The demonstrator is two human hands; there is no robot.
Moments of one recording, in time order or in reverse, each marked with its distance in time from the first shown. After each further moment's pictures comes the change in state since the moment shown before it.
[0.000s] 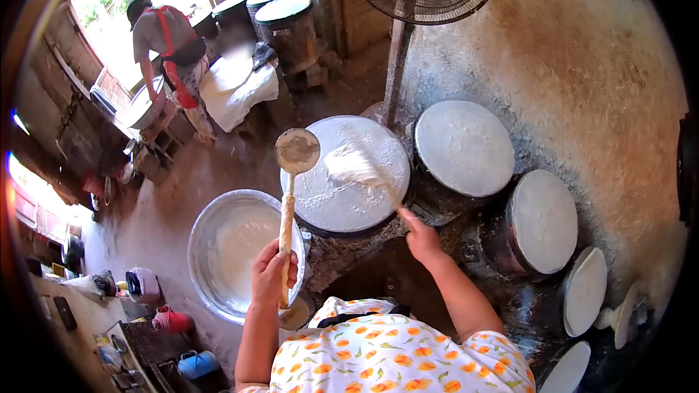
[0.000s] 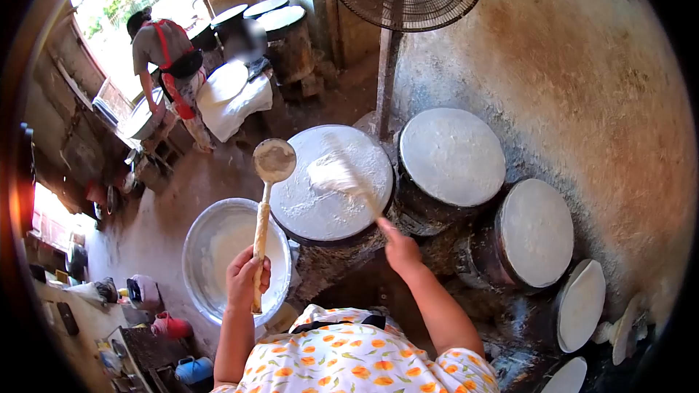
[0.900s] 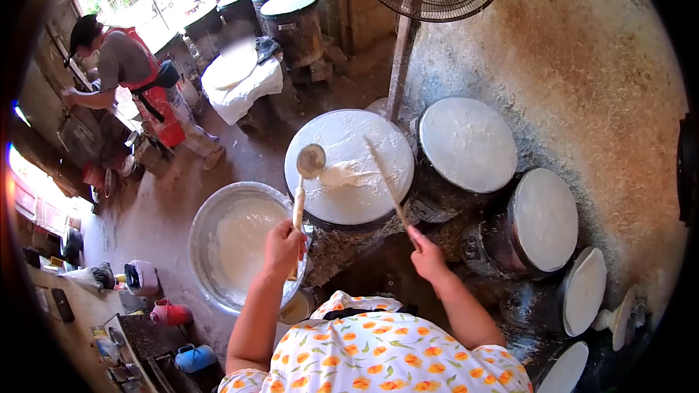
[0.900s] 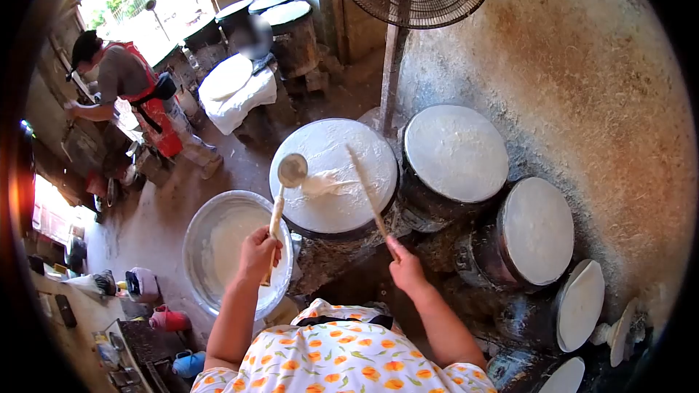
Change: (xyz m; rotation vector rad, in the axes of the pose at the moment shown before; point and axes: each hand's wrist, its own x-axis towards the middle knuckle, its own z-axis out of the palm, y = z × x) left_hand 0.051 -0.019 -0.002 0.414 0.054 -0.067; right_hand -0.059 -0.008 0.002 0.147 -0.058 0.225
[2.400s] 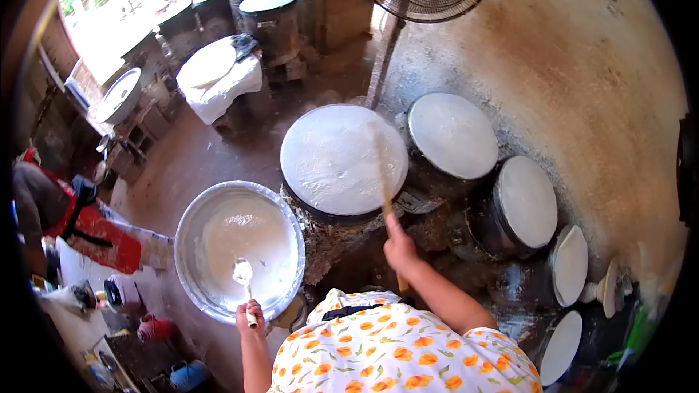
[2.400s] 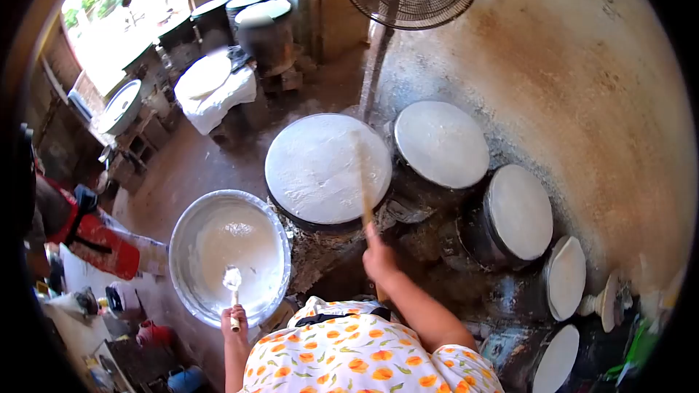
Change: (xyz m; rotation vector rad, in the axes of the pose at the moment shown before) left_hand -0.069 -0.275 -0.180 -1.760 0.226 -0.399; right_hand -0.005 -0.042 0.076 -0.257 0.011 0.418
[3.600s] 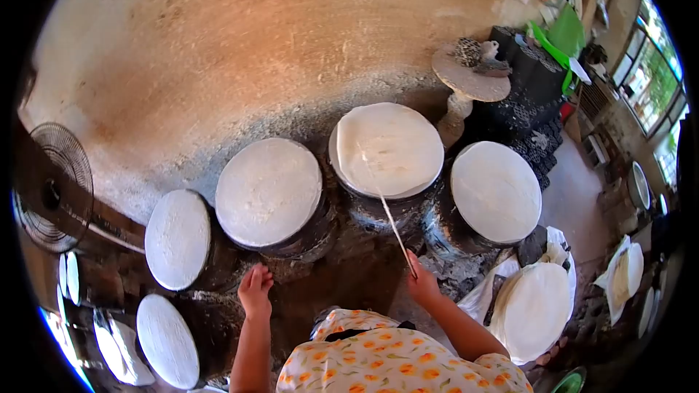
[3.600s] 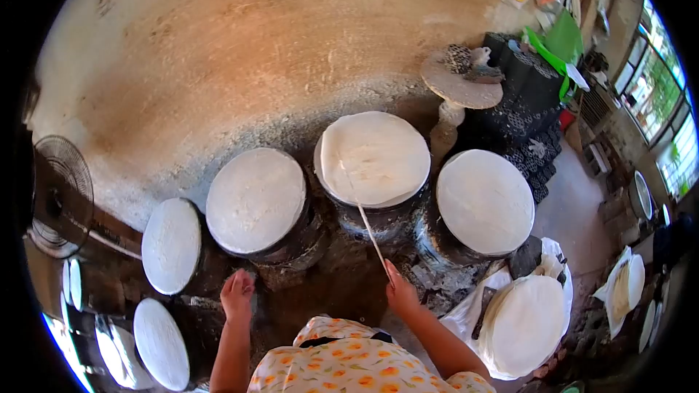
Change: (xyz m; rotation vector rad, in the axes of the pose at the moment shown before) left_hand -0.016 -0.658 0.054 1.772 -0.804 -0.318; right_hand -0.321 0.336 -0.244 0.117 0.933 0.479
